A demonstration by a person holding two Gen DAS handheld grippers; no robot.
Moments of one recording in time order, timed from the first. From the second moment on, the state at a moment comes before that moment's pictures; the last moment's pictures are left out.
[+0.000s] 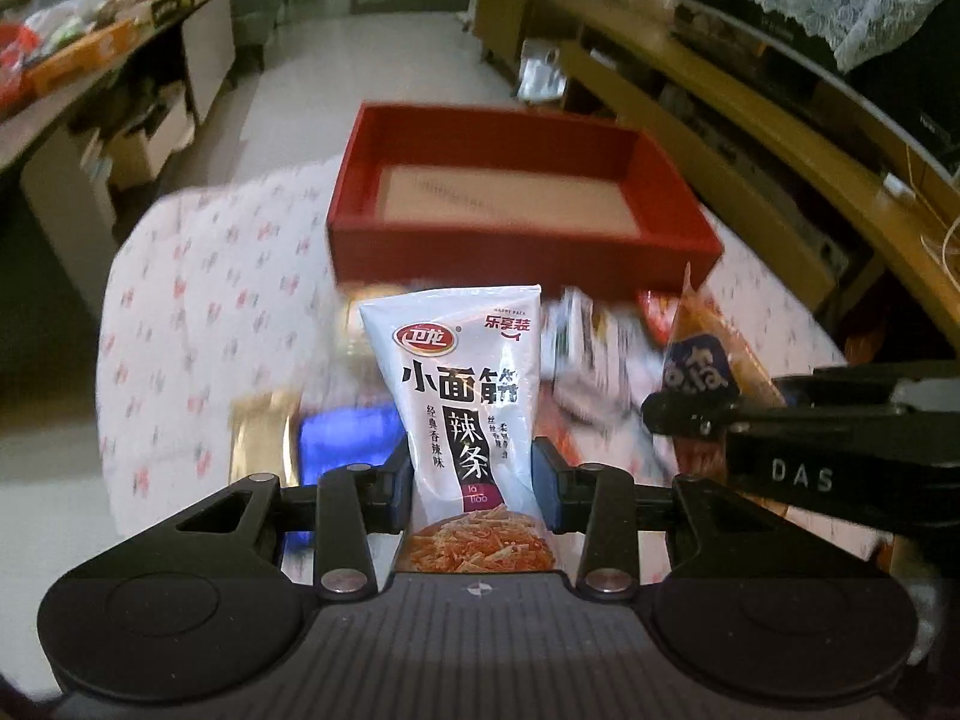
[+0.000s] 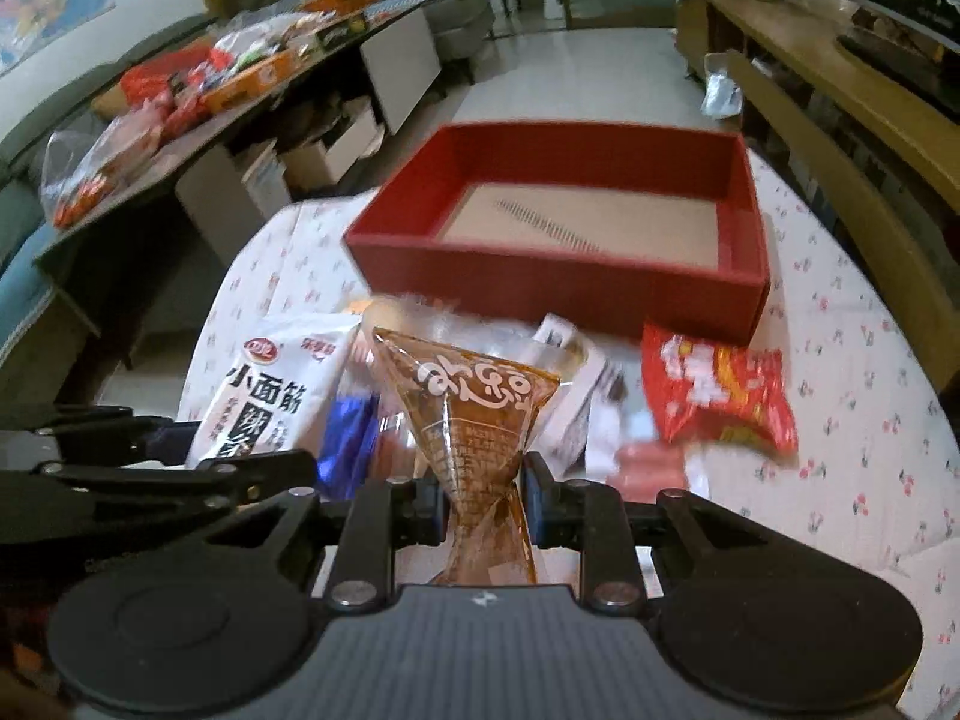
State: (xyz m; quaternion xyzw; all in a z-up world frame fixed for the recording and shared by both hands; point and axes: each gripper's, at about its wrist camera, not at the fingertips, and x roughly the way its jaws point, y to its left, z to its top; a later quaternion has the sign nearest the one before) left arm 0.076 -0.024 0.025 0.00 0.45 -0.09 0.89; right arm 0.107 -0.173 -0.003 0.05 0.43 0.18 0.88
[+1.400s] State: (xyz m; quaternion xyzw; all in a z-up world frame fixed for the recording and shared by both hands) left arm 0.271 -0.048 -0.014 -0.01 0.45 -0.05 0.89; right arm 0.322 -0.169 -0.040 0.04 0.43 0.09 0.90
